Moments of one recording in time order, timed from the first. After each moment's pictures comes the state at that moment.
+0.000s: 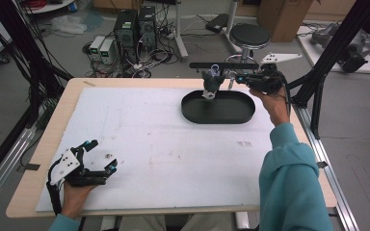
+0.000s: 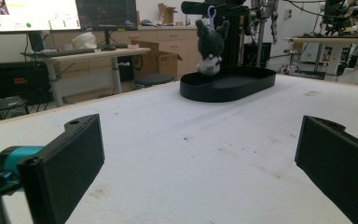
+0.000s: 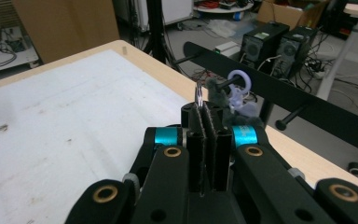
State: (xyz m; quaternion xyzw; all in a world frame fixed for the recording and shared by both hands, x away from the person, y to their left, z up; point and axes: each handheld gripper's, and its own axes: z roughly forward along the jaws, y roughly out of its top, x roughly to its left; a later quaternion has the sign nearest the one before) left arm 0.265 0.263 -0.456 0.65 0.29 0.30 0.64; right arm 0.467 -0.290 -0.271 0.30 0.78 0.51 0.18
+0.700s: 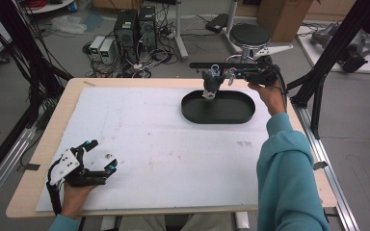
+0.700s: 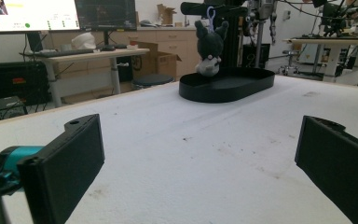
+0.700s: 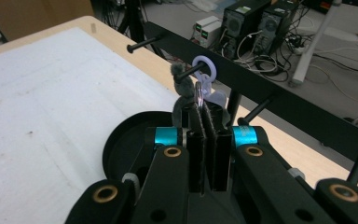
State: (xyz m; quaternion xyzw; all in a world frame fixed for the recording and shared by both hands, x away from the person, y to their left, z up) left arm 0.266 0.263 -0.457 0.65 0.29 0.30 0.64; right arm 0.497 -0.286 -0.270 0.33 0.80 0.46 0.20
